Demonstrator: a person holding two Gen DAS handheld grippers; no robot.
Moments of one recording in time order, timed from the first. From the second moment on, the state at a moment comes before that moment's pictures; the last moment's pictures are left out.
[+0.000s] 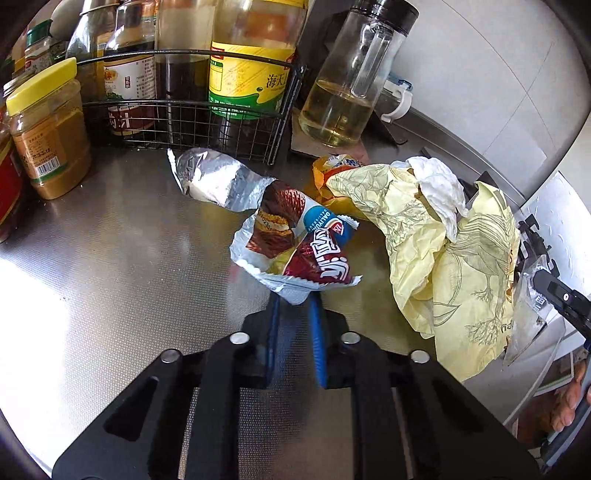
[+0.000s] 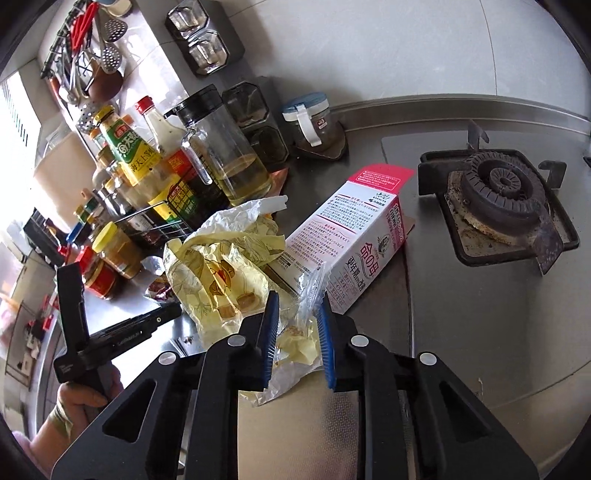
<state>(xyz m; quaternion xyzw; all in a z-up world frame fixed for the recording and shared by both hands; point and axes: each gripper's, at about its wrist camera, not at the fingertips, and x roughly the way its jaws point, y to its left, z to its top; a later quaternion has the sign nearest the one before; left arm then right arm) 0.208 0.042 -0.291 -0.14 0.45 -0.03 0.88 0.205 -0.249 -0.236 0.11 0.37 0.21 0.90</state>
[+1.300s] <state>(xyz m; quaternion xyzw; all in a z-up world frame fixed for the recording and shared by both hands) 0.089 0.023 -0.225 -0.08 0.37 -0.02 0.92 0.049 -0.254 -0.196 0.11 0.32 0.24 0.91</state>
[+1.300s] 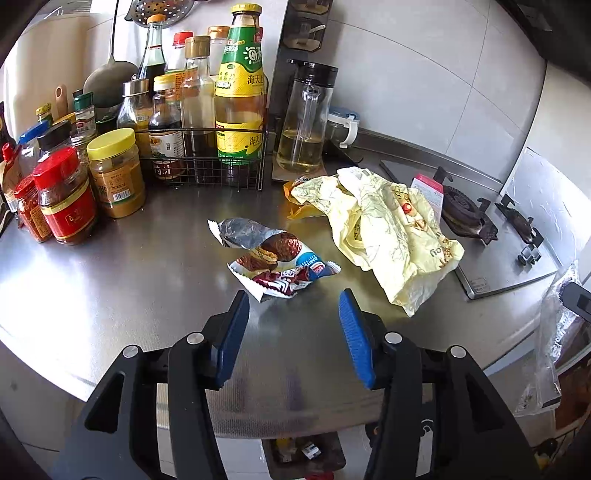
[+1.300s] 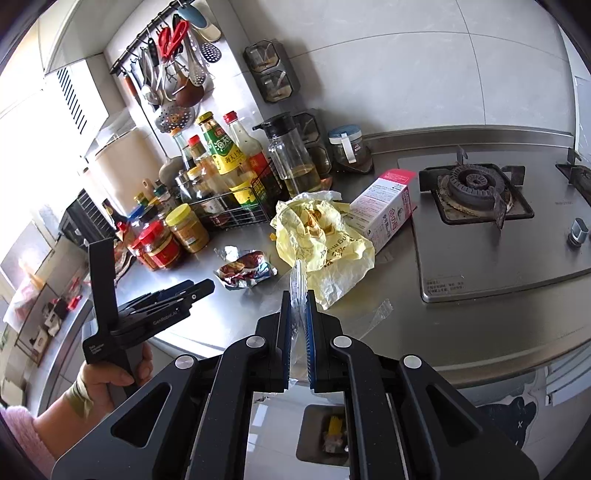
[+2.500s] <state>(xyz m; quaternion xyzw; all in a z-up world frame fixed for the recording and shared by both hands) 0.053 -0.035 -0.266 -0.05 0.45 -0.09 0.89 0.011 -0.254 -0.216 0.12 0.34 0.26 0.90</state>
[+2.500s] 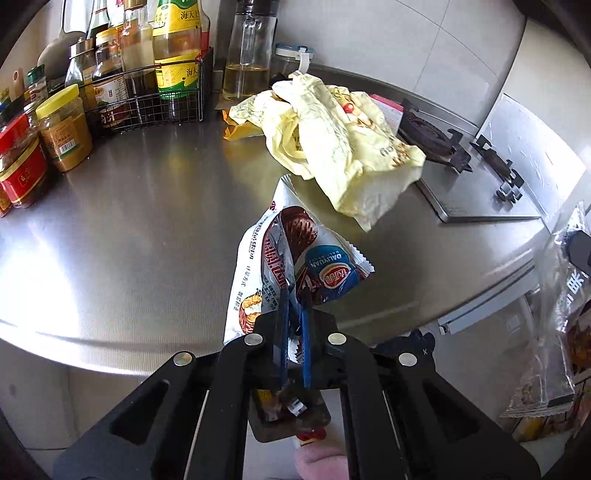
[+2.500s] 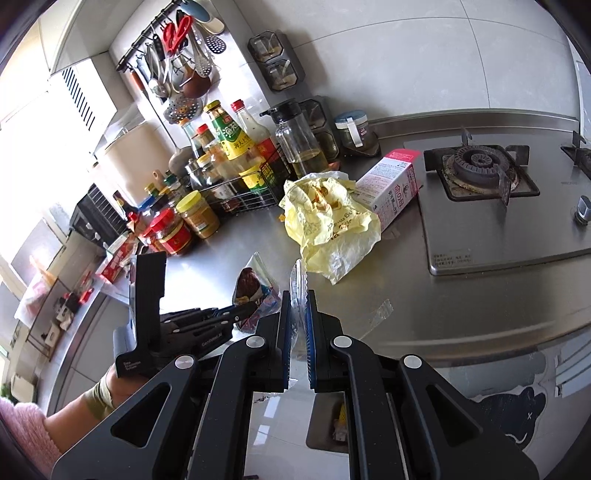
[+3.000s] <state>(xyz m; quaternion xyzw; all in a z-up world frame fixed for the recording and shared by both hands) -0.077 -0.042 -0.309 -0.07 0.49 -0.10 0.86 -0.057 -0.232 -0.305 0.08 0.42 0.24 0.87</state>
